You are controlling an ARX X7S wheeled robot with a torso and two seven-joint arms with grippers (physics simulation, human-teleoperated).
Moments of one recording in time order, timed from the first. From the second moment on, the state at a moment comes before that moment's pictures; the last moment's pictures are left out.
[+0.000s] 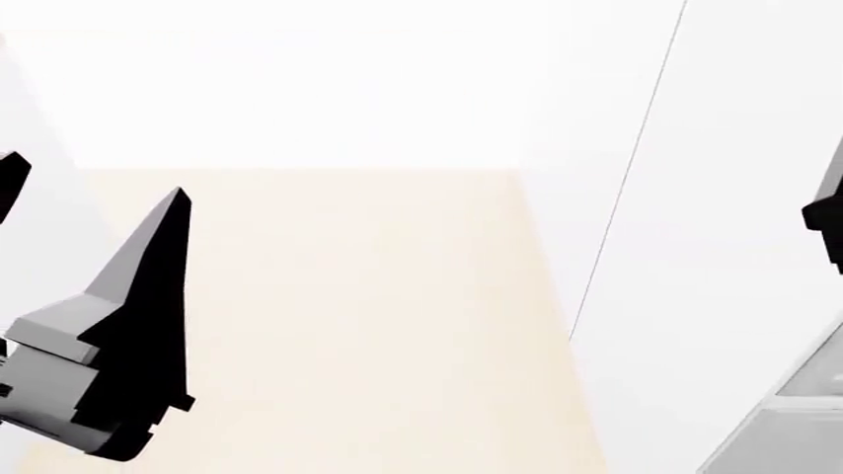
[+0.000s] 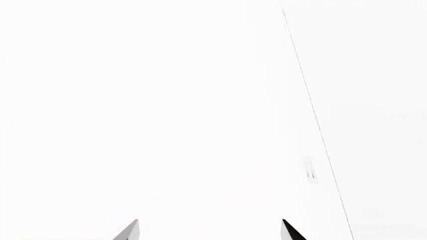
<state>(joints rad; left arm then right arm) -0.82 -0.73 -0.55 0.98 -2.43 -1.16 -1.30 1.16 0.75 0.30 -1.05 2.24 0.83 1.57</state>
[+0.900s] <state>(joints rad) -0.80 -0.73 -0.59 1.00 -2.44 -1.18 -1.30 1.17 0.76 0.31 -1.05 2.27 0.84 1.57</state>
